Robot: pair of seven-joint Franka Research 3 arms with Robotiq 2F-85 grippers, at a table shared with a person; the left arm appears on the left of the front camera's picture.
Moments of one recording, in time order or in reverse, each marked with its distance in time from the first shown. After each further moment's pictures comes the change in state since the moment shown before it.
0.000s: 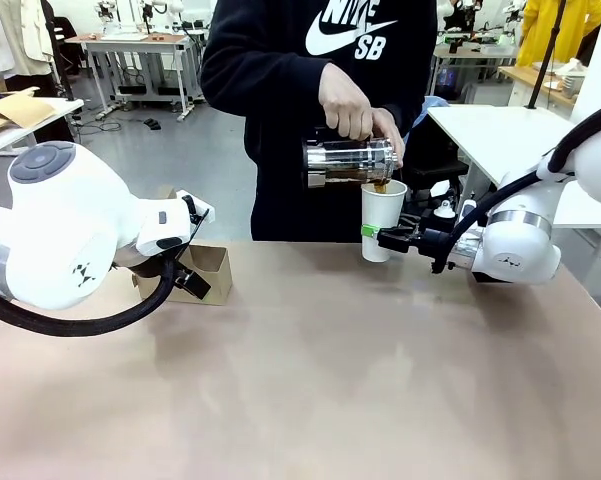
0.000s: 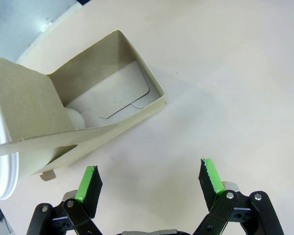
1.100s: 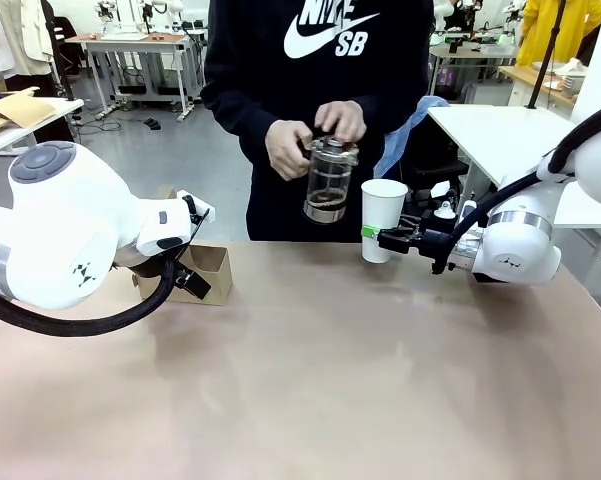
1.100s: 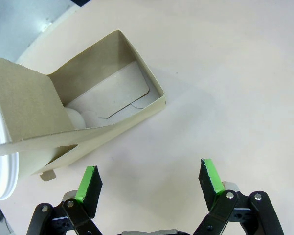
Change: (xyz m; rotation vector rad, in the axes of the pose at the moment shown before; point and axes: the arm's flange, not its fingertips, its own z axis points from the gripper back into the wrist) left arm 0.000 0.000 0.000 0.000 0.000 0.000; right arm -0.002 0.000 0.000 -0.001 0.002 -0.002
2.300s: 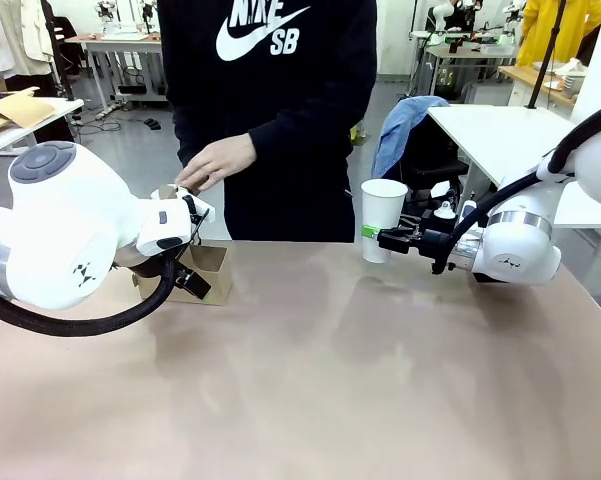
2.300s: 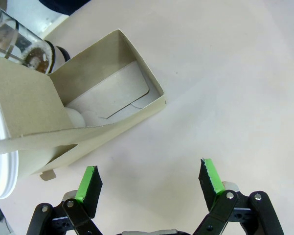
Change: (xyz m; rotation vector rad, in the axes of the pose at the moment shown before) left arm 0.000 0.000 0.000 0.000 0.000 0.000; right arm 0.000 0.000 0.000 0.000 0.000 0.000
